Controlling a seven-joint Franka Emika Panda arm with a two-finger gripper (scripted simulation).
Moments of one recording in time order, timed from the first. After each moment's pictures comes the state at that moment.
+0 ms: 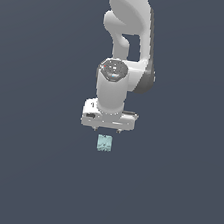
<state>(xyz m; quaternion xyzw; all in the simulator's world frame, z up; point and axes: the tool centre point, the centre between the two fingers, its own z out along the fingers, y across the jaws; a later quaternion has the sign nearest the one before) 0.024 -0.009 0.136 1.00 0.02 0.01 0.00</state>
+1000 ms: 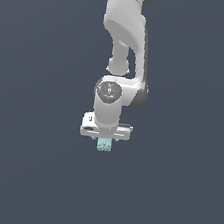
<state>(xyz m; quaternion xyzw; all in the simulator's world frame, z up) 0.039 -0.014 0.079 1.00 0.02 0.00 0.00</state>
